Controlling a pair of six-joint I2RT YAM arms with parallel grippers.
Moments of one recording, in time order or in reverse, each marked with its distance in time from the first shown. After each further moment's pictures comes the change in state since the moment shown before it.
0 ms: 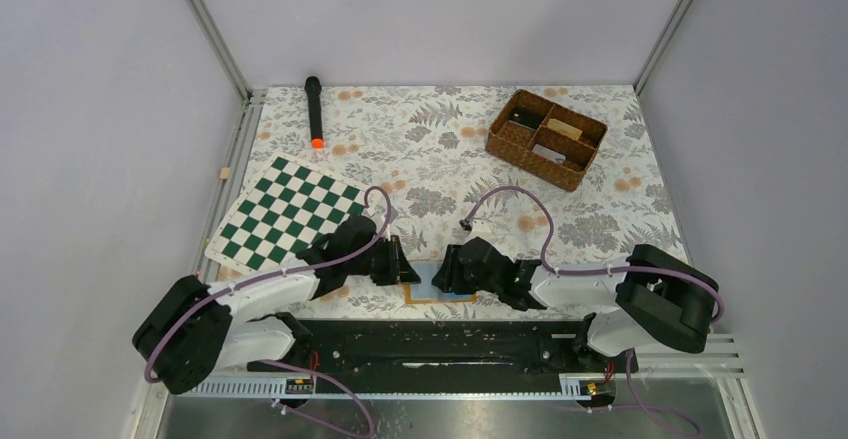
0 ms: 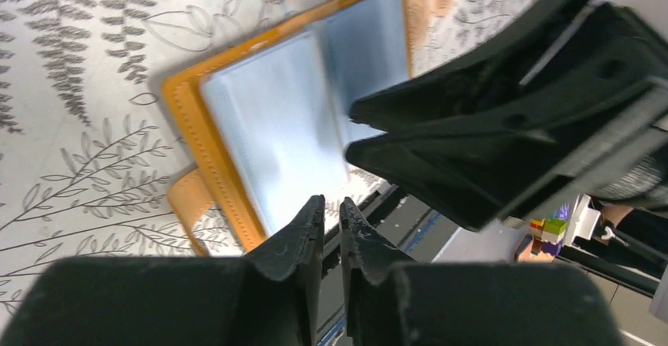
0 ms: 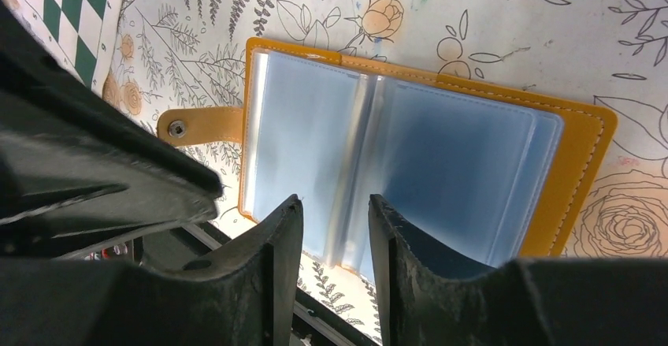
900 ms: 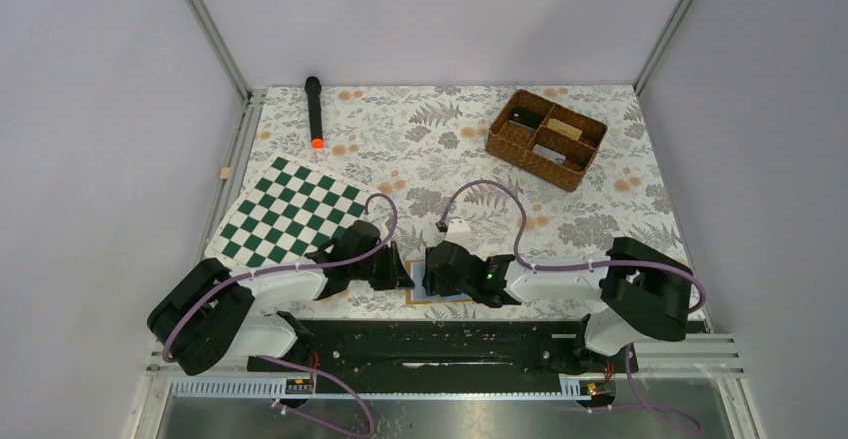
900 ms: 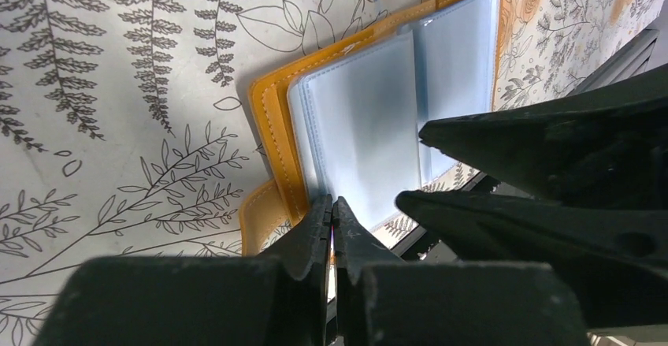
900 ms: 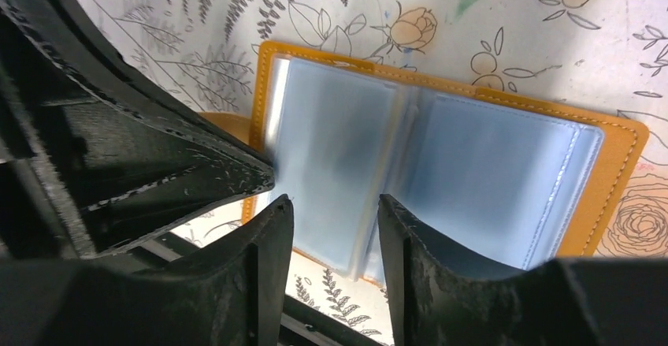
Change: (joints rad) left arm 0.000 0.139 -0.043 0.072 -0.069 0.039; right arm 0.105 0.087 0.207 -0.248 0.168 -0.037
